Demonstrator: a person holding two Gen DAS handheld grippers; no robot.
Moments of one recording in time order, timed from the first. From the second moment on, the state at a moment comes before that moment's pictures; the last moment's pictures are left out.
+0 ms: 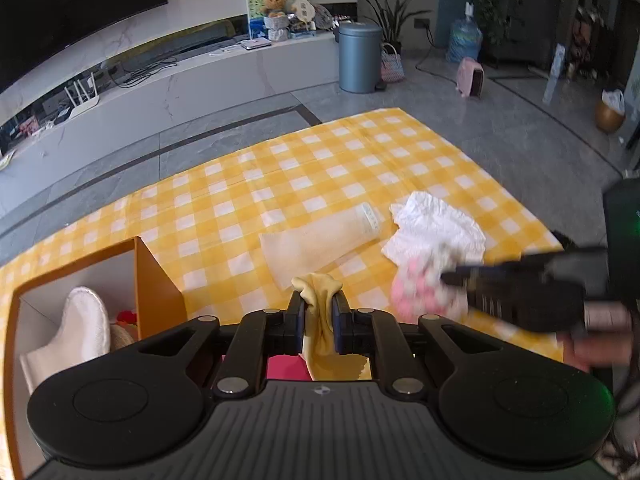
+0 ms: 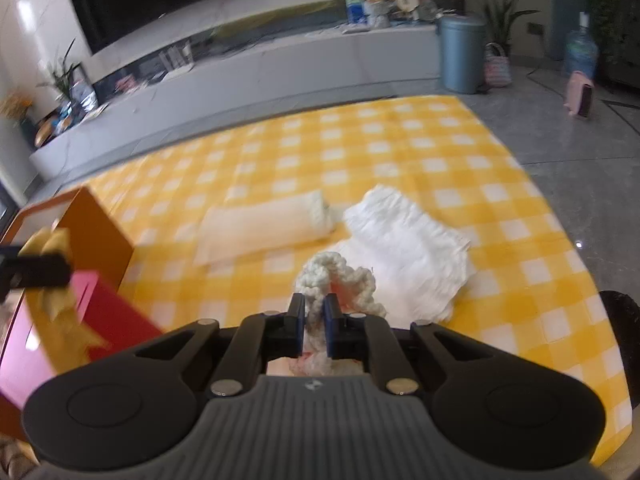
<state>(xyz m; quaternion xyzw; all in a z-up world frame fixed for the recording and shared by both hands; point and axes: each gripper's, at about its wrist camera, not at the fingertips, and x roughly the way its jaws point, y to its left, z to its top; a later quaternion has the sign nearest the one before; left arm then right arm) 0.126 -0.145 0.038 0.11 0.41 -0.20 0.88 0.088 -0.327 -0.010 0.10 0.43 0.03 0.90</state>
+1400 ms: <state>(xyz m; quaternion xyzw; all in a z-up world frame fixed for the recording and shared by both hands) 0.074 -0.059 0.083 0.05 0.32 -0.14 0.94 0.056 -0.305 0.040 0.19 0.34 0.12 0.91</state>
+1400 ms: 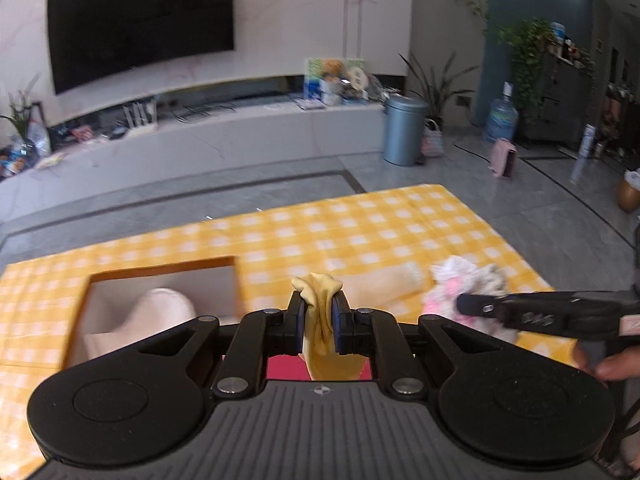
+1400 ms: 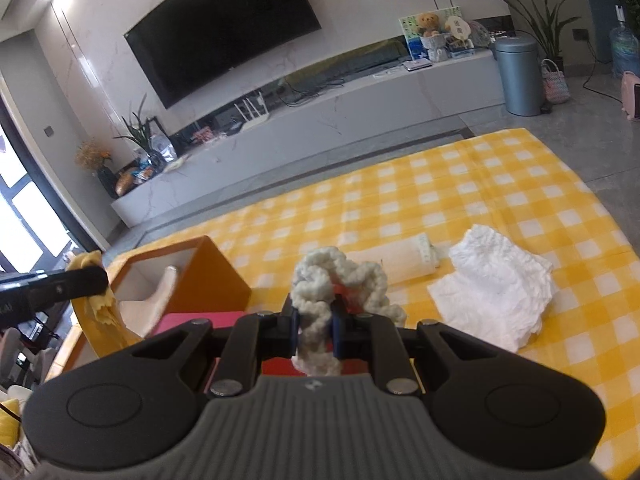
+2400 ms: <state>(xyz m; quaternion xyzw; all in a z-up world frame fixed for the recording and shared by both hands) 0.077 0.150 0.046 -0.14 0.29 -0.03 0.95 0.138 -0.015 0.041 -0.07 0.34 0.17 0.92</state>
